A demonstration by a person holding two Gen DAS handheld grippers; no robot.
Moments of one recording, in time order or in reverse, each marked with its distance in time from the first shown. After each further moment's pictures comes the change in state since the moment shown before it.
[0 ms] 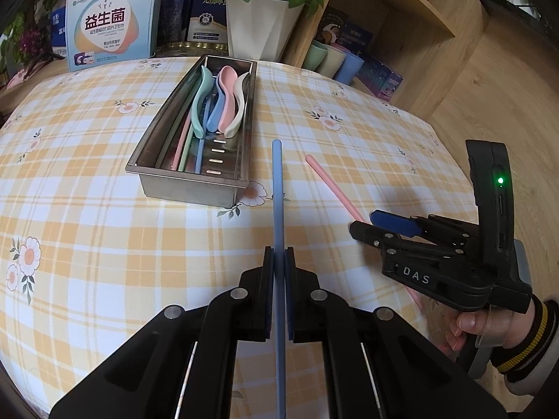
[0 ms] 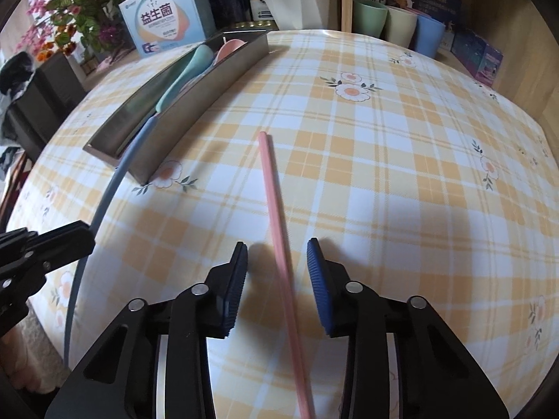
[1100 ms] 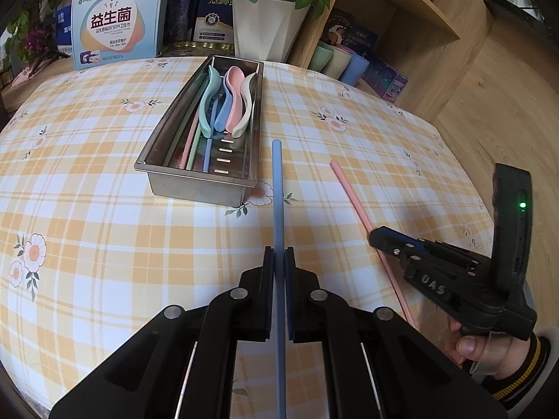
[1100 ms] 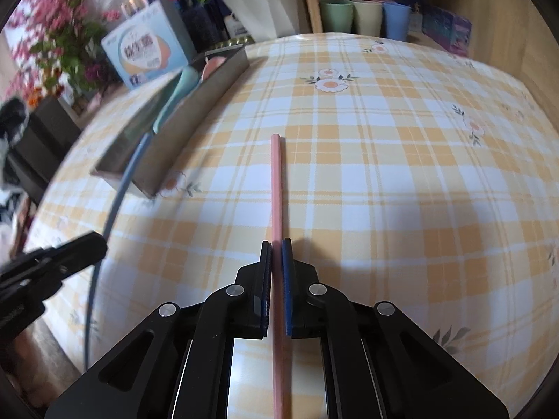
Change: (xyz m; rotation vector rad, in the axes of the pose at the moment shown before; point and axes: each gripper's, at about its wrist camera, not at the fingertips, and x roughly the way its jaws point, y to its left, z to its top) left arm -0.002 0.004 0.000 -0.011 -0.004 0.017; right arm -0.013 -0.009 -0.023 0.189 -0.086 0.059
